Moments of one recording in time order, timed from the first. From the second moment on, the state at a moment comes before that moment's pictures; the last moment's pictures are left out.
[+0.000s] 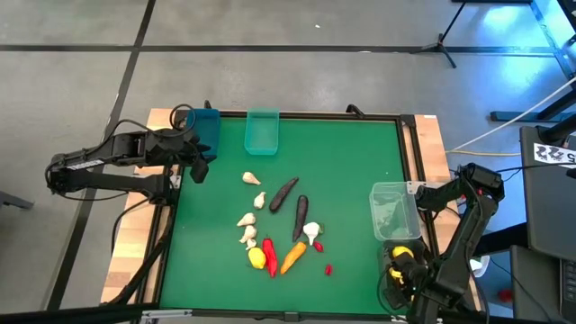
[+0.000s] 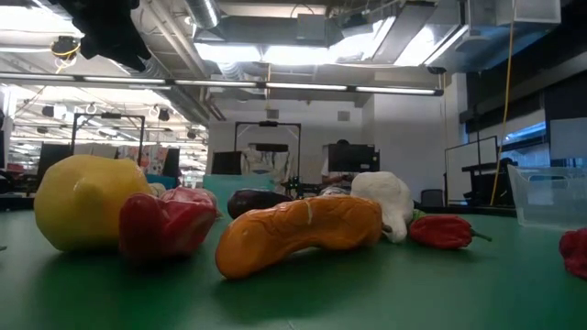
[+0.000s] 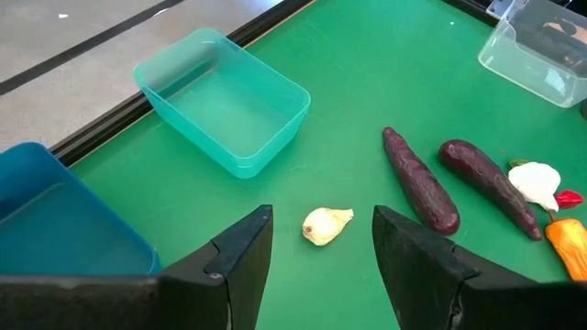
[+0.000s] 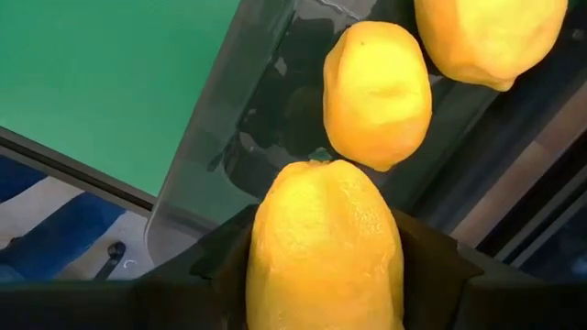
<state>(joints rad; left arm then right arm) 0.18 0.67 0.89 -0.95 -0.30 -0.43 1.15 1.66 1.25 -1.07 -0.06 2.22</state>
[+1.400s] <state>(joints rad) 0.18 0.67 0.89 -0.94 -0.29 -0.41 0.38 1.80 1.61 -0.57 0.19 0.94</state>
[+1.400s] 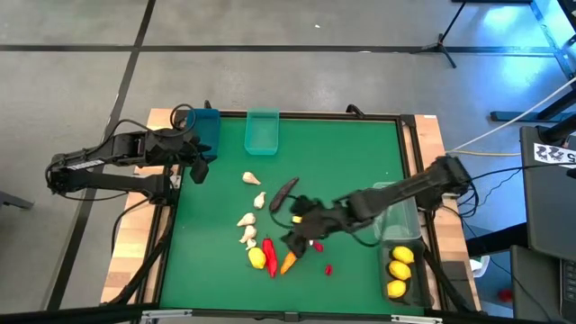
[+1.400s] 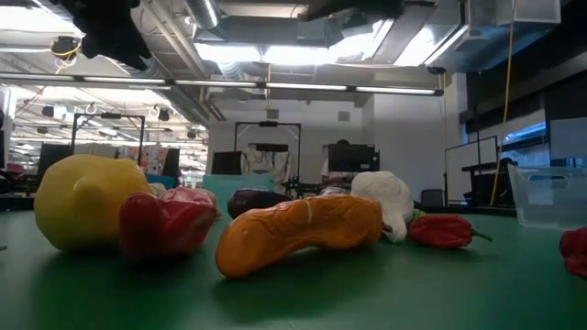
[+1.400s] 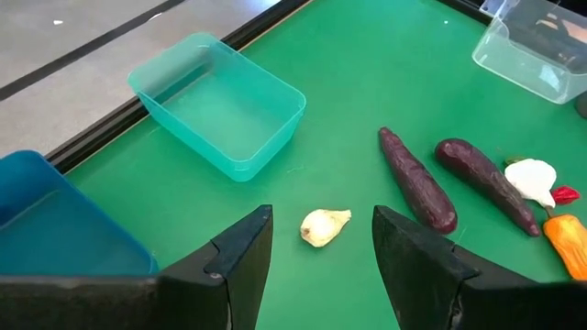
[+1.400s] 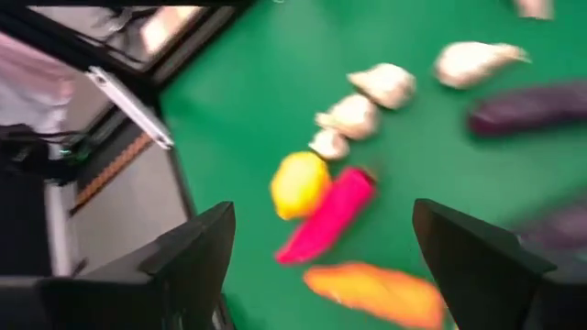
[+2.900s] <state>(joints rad) 0.18 0.67 0.89 -1.04 -0.29 -0.36 0.45 2.55 2.22 -0.69 0.41 0.82</state>
